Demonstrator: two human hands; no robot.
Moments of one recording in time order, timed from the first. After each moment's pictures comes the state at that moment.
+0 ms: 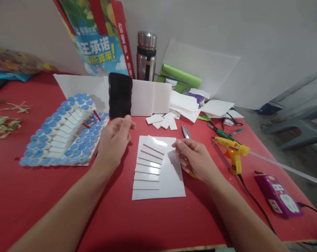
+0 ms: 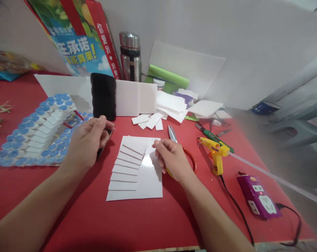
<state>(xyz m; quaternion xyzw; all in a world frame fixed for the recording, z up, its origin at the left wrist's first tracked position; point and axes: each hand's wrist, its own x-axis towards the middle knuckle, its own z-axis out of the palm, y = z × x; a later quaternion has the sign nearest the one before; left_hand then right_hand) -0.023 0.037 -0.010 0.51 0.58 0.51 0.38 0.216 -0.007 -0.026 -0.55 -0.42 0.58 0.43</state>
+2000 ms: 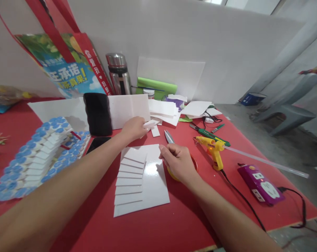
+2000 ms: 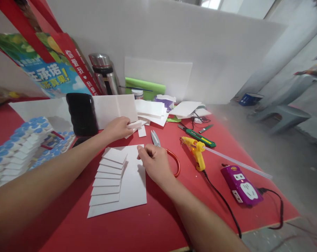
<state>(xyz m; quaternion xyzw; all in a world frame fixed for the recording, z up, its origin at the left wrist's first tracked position) 0.065 0.164 -0.005 0.82 0.54 0.13 0.15 0.224 -0.005 -0.029 -0.56 -0.51 0.43 0.49</state>
